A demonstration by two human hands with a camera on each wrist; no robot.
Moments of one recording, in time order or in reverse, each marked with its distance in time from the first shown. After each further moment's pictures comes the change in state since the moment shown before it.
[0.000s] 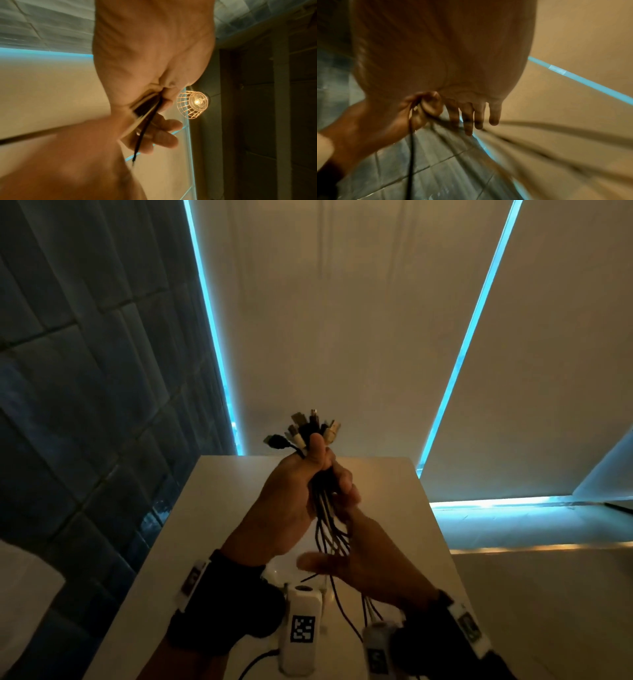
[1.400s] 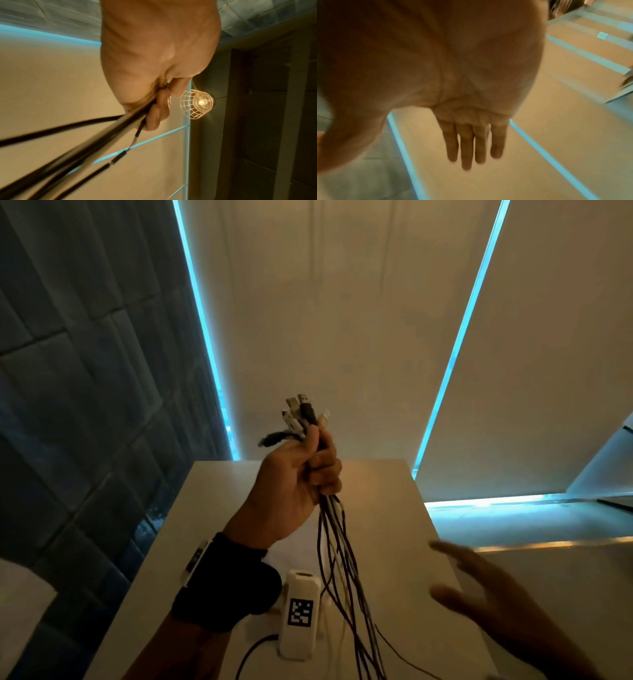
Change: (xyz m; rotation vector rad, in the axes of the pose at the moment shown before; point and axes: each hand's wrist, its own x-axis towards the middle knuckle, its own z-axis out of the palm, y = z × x) left_hand 0.021 0.009 -0.001 -0.242 -0.085 -0.027; right_hand -0.103 0.040 -0.076 -0.213 0.229 0.229
